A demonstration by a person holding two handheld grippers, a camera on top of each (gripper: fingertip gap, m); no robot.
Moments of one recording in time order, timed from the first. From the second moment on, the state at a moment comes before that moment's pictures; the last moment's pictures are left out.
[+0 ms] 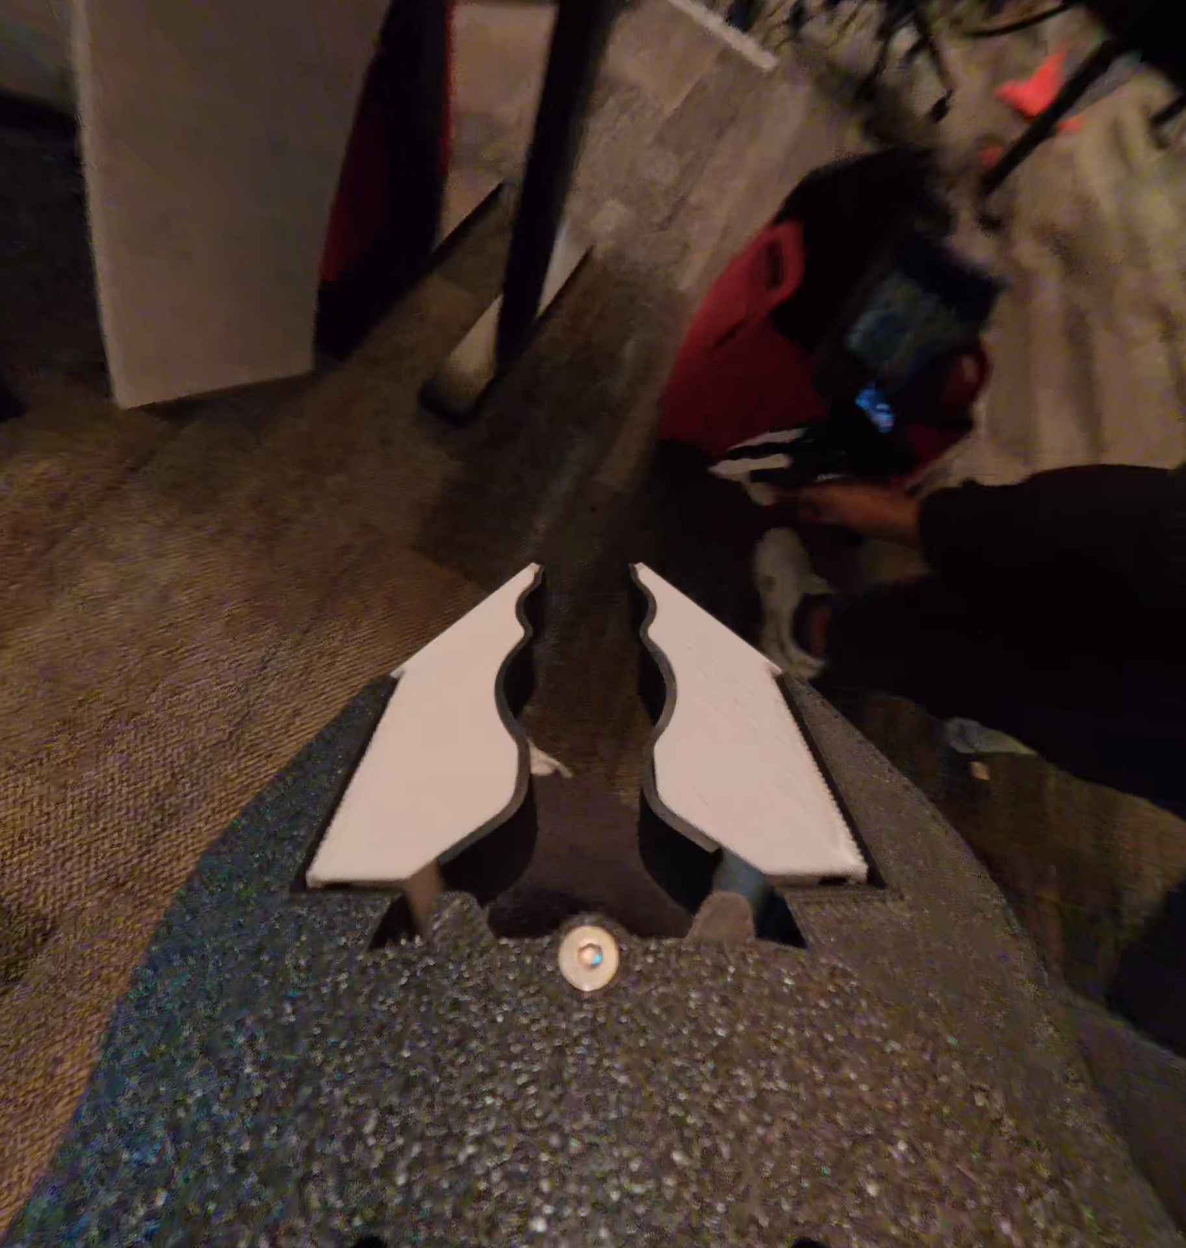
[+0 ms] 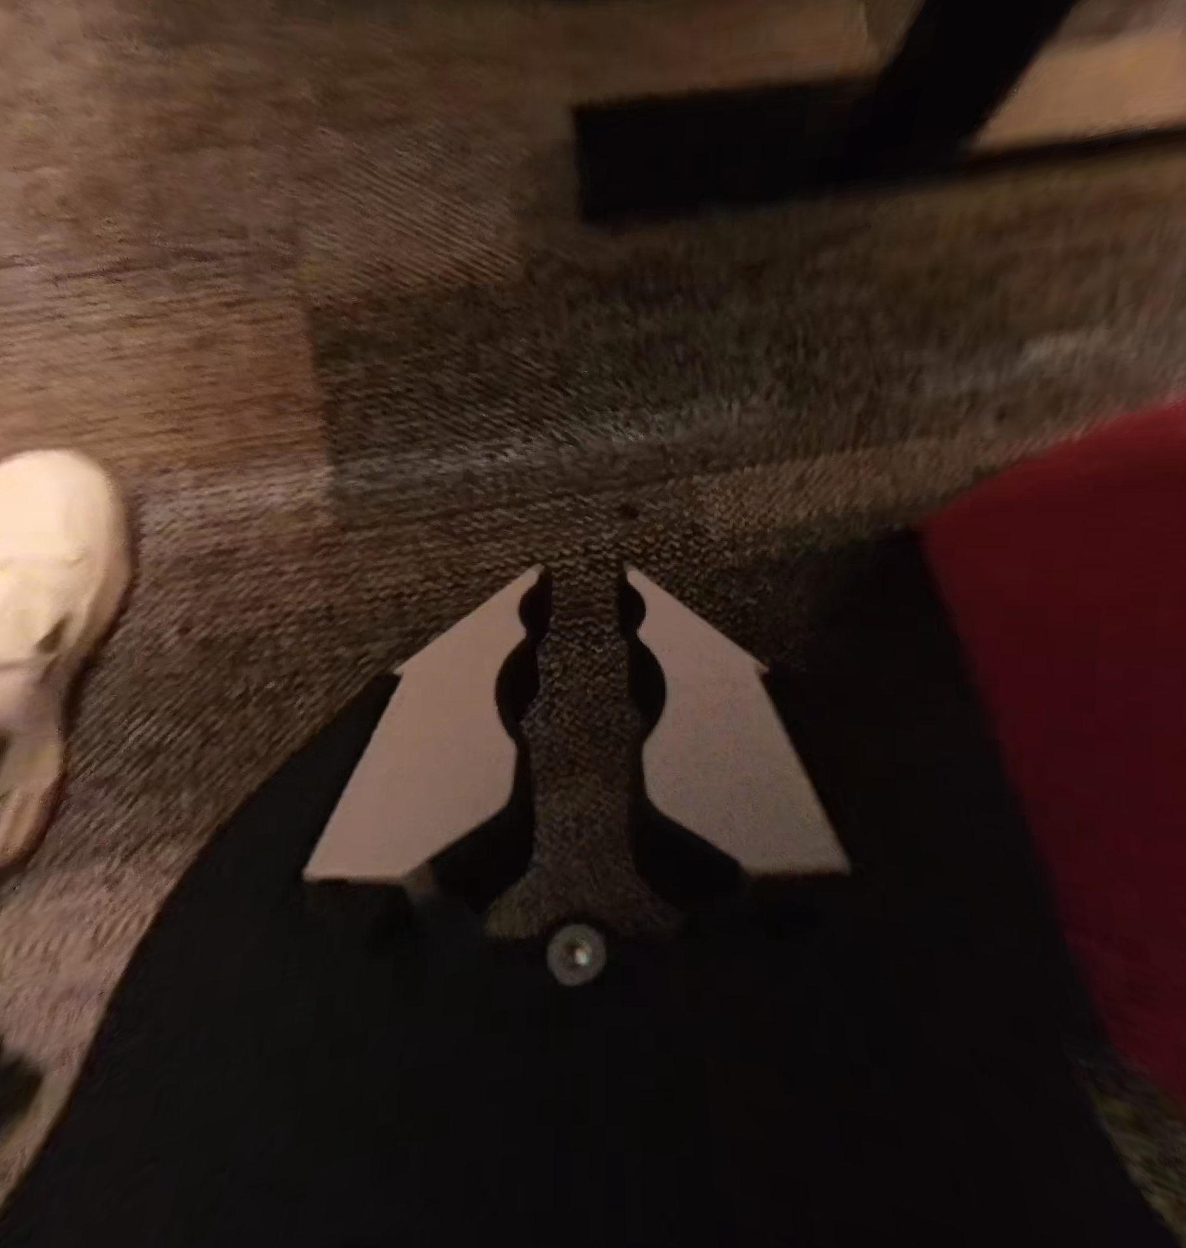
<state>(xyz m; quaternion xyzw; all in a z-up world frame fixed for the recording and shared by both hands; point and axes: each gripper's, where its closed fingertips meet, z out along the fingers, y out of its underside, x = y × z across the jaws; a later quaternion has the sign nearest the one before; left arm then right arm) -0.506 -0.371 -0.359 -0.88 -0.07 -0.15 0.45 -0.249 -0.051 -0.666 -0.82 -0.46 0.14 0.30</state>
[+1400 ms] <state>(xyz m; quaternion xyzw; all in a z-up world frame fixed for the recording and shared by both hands) -0.522 -0.286 -0.389 -0.81 -0.12 -0.25 0.51 -0.279 -0.149 -0.617 -0.71 -0.66 0.22 0.15</state>
